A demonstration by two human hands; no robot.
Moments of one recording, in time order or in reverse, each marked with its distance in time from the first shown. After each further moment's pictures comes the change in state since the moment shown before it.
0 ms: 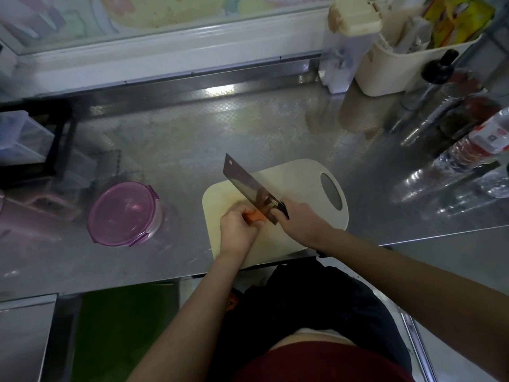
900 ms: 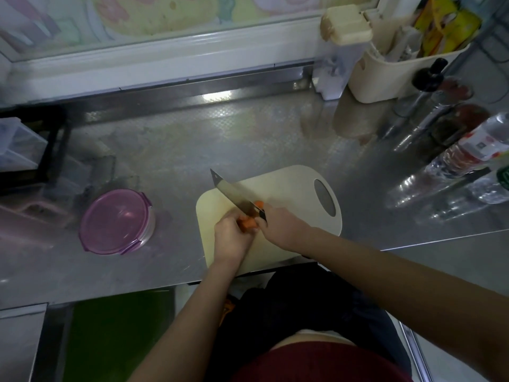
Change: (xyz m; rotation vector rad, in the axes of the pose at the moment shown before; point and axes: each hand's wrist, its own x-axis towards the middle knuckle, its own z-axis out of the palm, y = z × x) left_hand 0.000 0.000 0.004 0.027 0.029 -0.007; right_hand 0.019 -0.013 0.010 -0.115 -0.088 0.005
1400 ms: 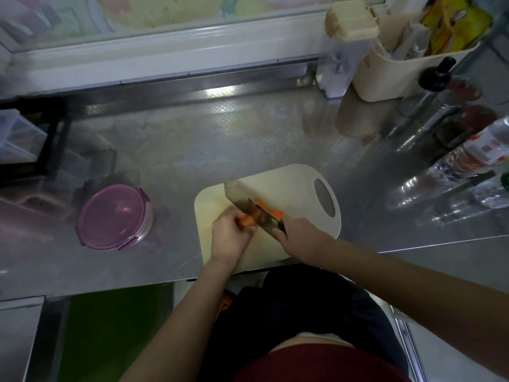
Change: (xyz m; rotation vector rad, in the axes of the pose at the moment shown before) left_hand 0.001 0.002 -0.002 0.015 -0.011 -0.024; right_hand -0.027 0.030 -0.005 -0.098 -0.032 0.016
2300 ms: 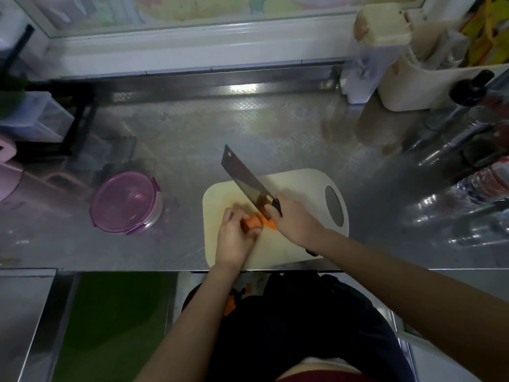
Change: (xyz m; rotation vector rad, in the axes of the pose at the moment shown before) left_hand -0.012 -0.003 0.010 0.001 0.071 0.022; right_hand 0.029 -0.014 -0.019 0.200 0.070 -0.087
